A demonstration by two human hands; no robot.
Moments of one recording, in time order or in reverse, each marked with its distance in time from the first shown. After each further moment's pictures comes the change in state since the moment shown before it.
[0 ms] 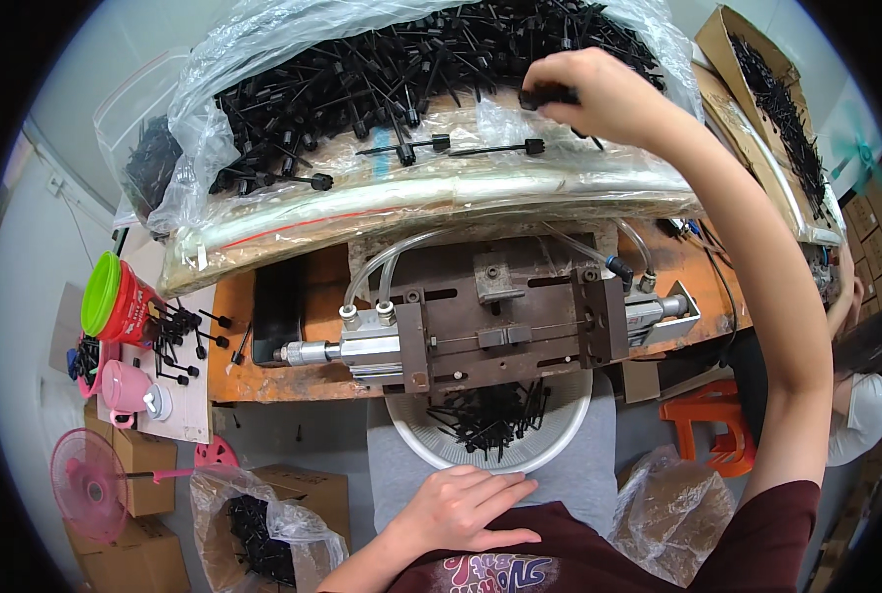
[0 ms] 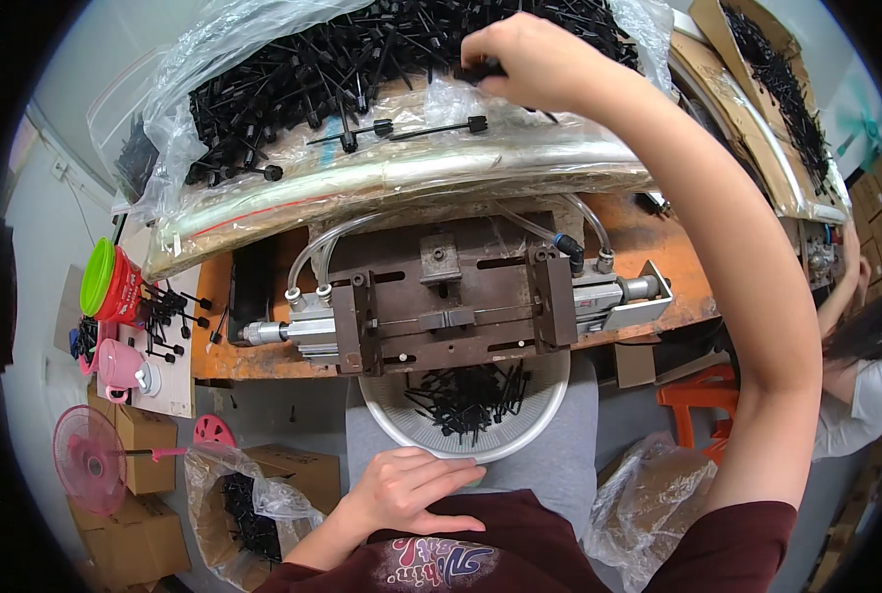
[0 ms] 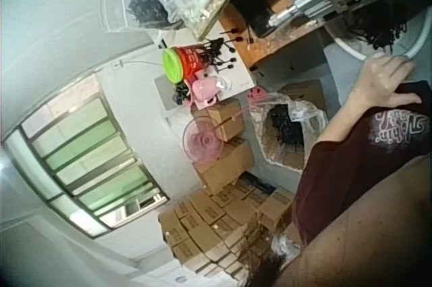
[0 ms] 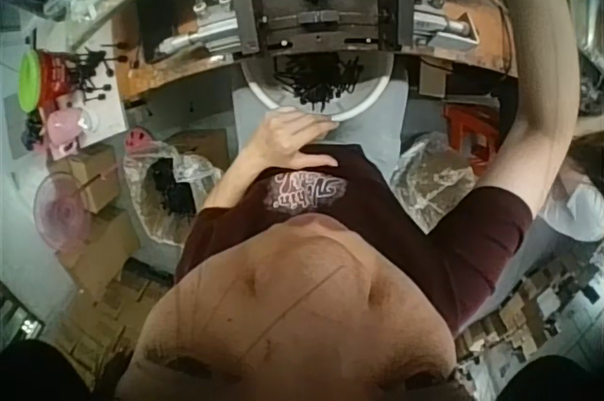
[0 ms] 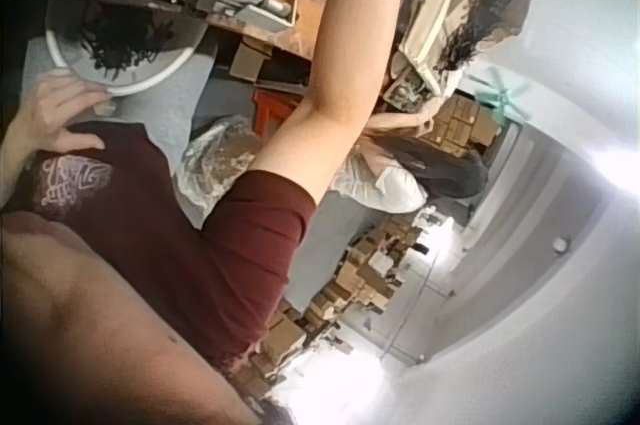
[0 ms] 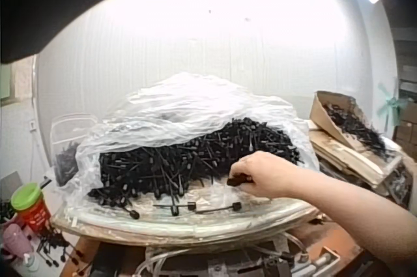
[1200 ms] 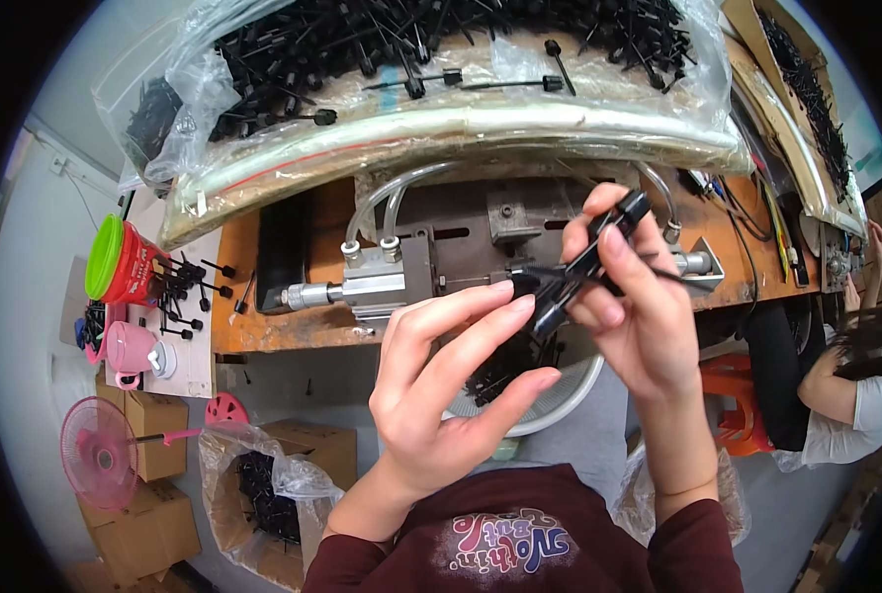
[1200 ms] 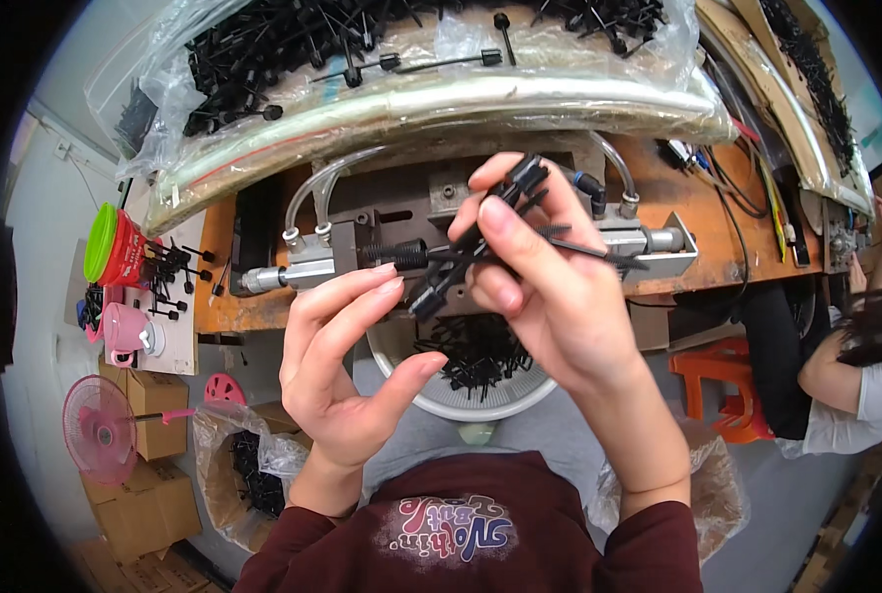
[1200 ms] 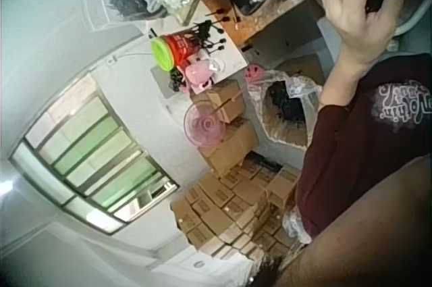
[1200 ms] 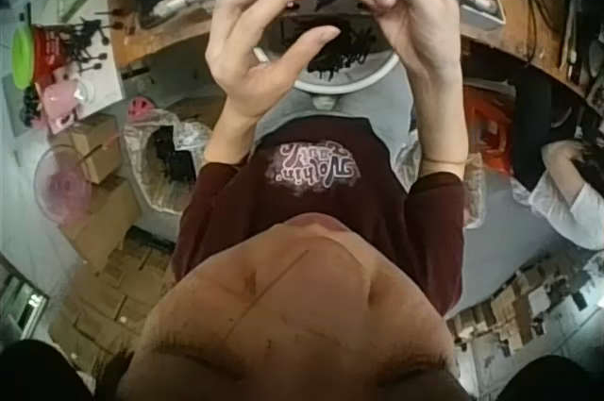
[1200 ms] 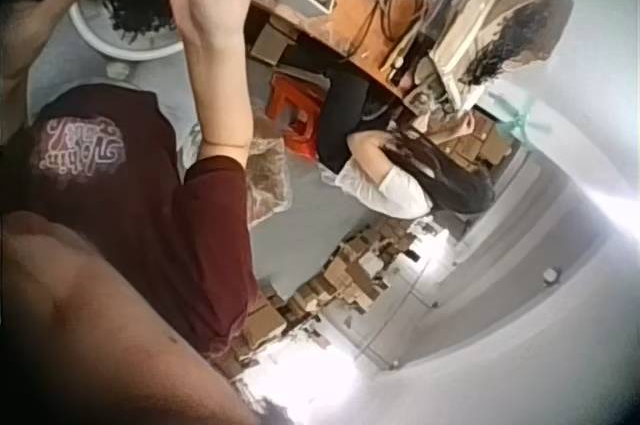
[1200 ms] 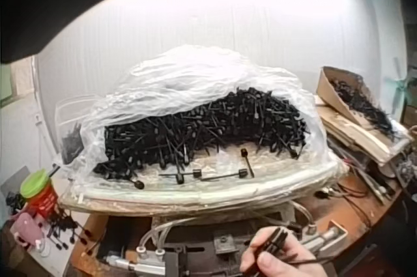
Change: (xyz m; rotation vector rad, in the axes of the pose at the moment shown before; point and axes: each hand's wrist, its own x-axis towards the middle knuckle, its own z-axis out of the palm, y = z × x) left_hand 0.069 0.002 -0.048 0.102 0.540 -0.085; right_hand -0.124 -0.194 0.014 2.235 0.454 0.658
